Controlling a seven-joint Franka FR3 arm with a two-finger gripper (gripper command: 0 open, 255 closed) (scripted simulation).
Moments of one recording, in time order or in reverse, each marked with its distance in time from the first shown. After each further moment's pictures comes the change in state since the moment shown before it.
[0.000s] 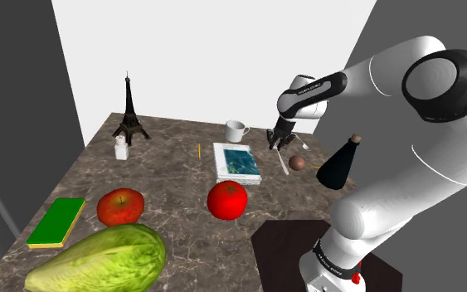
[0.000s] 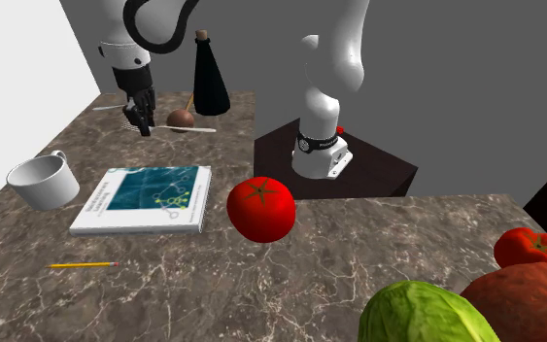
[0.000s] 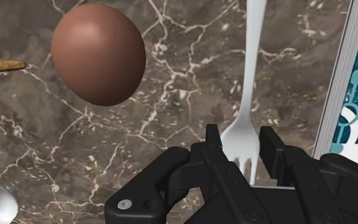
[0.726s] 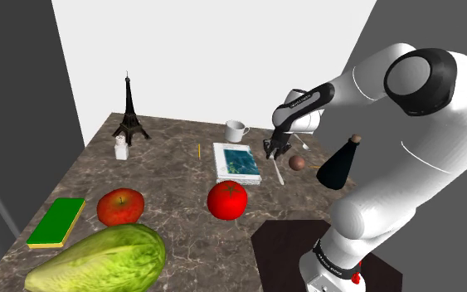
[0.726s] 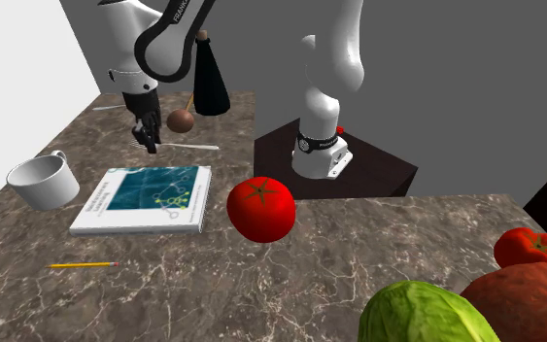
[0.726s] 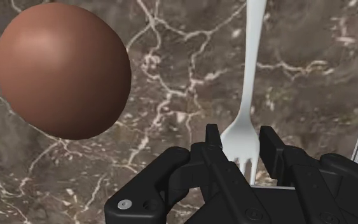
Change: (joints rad) arm 0.002 0.106 -0.003 -0.052 0.013 0.158 -0.011
